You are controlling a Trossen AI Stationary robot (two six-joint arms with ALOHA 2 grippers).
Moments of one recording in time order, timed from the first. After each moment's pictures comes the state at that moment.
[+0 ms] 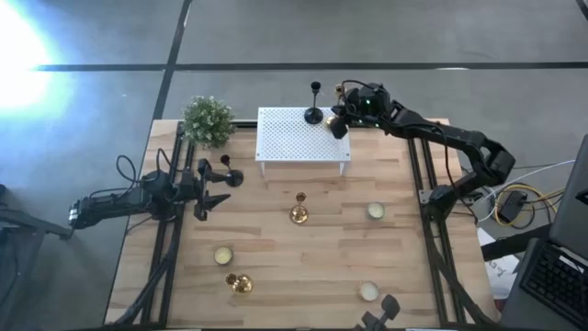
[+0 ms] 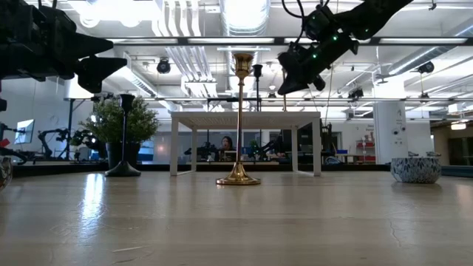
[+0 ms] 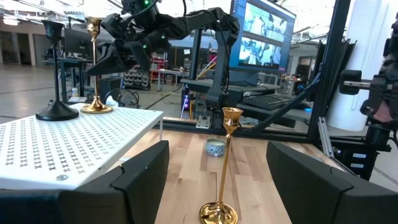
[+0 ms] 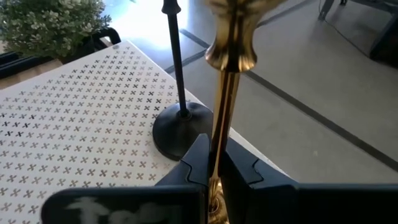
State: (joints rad) left arm 0.15 0.02 0.01 0.11 0.08 -0.09; right arm -0.67 1.48 1.08 -0.08 0.02 0.05
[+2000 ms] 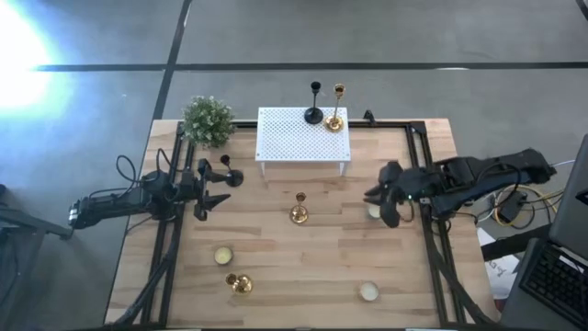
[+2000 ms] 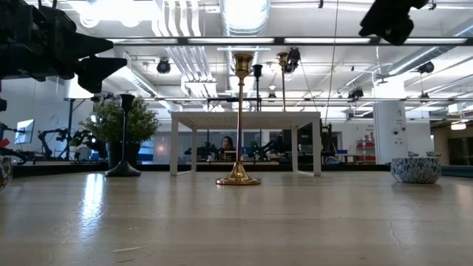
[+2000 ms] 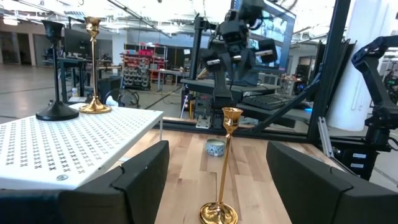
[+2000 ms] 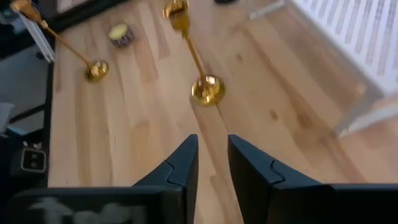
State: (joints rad) left arm 0.15 0.02 0.01 0.11 0.08 -0.09; right arm 0.23 0.91 0.93 -0.77 0.22 0.60
